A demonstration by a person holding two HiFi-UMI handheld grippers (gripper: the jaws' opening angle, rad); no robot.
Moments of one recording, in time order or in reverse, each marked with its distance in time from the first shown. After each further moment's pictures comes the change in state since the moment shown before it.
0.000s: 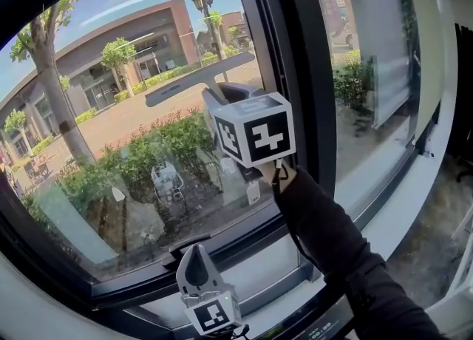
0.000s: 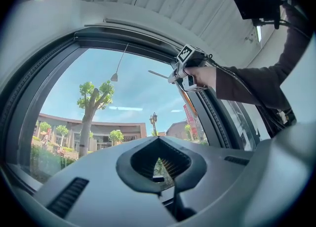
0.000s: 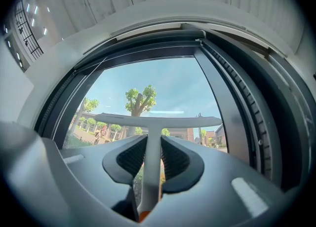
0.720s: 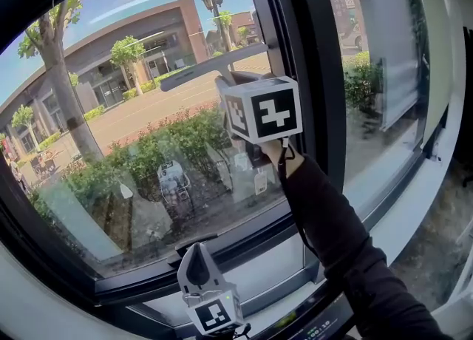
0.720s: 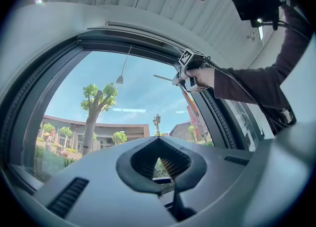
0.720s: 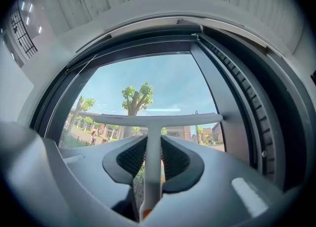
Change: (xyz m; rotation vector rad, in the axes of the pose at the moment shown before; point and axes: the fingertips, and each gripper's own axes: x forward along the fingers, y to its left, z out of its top) left arm 0.000 0.012 0.004 0.005 -0.017 0.044; right arm 0.018 -0.020 0.010 0.015 0.030 -0.036
